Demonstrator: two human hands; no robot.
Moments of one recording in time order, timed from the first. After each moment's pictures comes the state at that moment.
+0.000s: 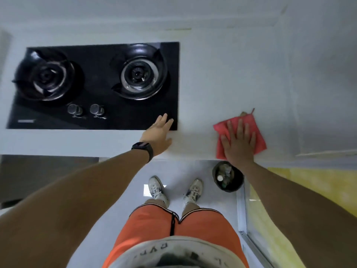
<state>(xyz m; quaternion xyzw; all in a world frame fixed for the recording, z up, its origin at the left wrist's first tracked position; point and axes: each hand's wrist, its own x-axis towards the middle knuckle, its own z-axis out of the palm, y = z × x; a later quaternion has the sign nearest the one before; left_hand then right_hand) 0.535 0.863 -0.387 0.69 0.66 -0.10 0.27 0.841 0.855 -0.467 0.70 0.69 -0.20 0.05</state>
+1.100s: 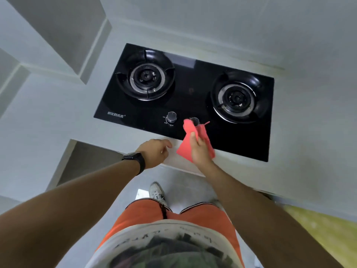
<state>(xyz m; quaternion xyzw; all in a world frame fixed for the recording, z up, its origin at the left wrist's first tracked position) 0.168 0.784 -0.376 0.60 0.71 -0.02 0.37 0.359 0.845 -0.420 0.63 0.53 -0.55 -0.13</state>
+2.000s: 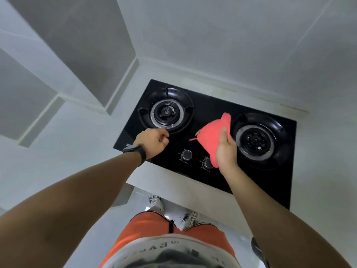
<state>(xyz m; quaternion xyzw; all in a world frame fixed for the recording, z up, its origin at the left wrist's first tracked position) 0.076 0.893 -0.315 0.53 0.80 0.08 0.26 0.315 0.969 -0.324 0.63 0.43 -0.55 -0.33</state>
